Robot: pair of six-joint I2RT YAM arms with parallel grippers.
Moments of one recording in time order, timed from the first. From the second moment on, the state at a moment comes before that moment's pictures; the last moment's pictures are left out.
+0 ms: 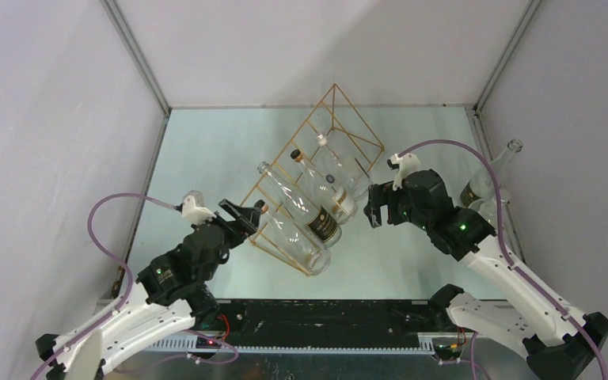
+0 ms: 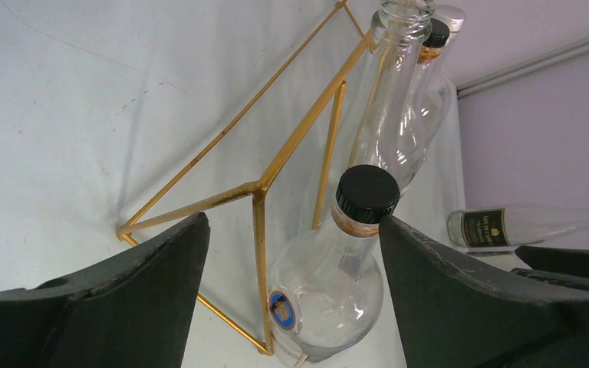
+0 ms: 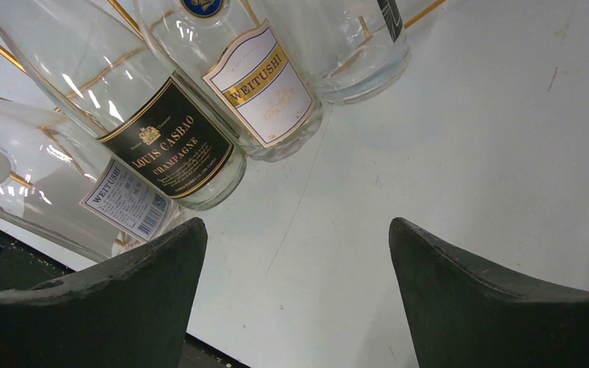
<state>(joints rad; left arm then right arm) -0.90 0.46 0.58 -0.56 -0.66 -1.07 0.64 0.90 0.90 -0.60 0.09 0.28</state>
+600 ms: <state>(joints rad) -0.84 0.42 0.50 -0.39 -0.59 -1.08 0.64 0.88 0.90 -0.61 0.10 0.25</state>
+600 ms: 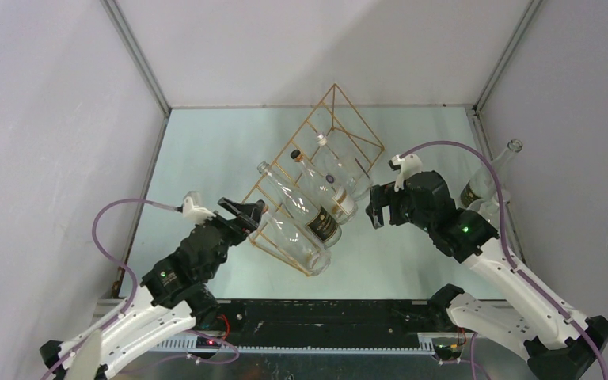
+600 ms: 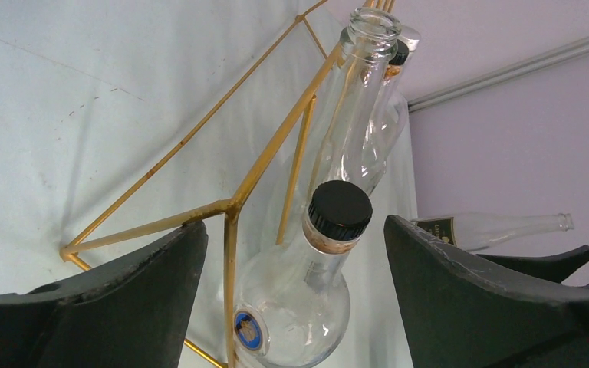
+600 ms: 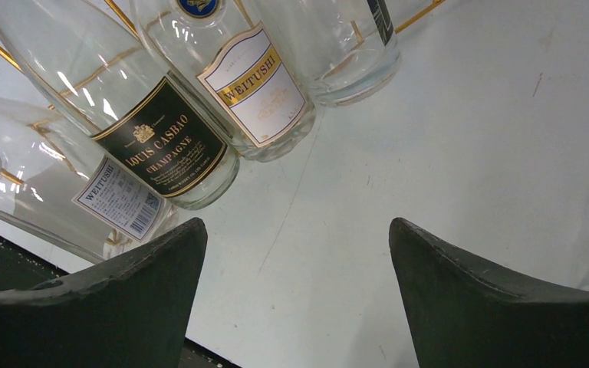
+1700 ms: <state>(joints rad) -0.54 0.47 0.49 -0.29 -0.35 -1.02 0.64 0.88 0.90 -0.64 0.11 0.25</state>
